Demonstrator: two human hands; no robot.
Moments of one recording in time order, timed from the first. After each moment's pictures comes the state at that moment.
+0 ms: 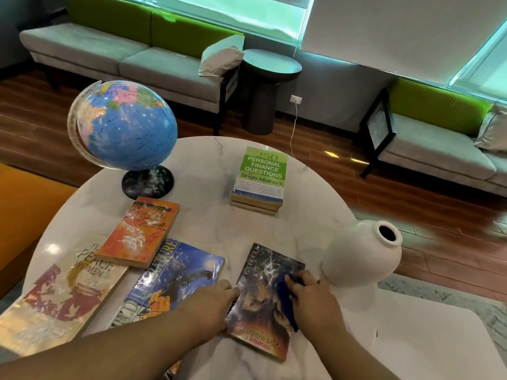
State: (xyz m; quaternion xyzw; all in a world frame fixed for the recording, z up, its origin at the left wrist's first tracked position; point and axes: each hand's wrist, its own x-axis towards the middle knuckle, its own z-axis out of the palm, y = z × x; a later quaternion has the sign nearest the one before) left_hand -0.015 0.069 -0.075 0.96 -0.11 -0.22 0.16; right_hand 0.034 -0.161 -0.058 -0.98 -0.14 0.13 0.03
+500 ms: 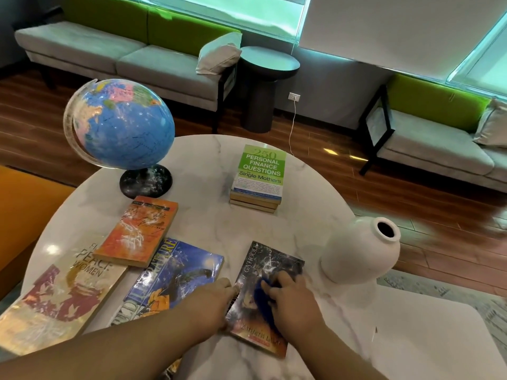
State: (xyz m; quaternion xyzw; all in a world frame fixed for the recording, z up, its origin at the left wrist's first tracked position) left_hand -0.015 0.069 -0.078 0.96 -0.10 -0.22 0.16; right_hand 0.019 -0.127 -0.045 -0.96 -0.23 0.16 0.02
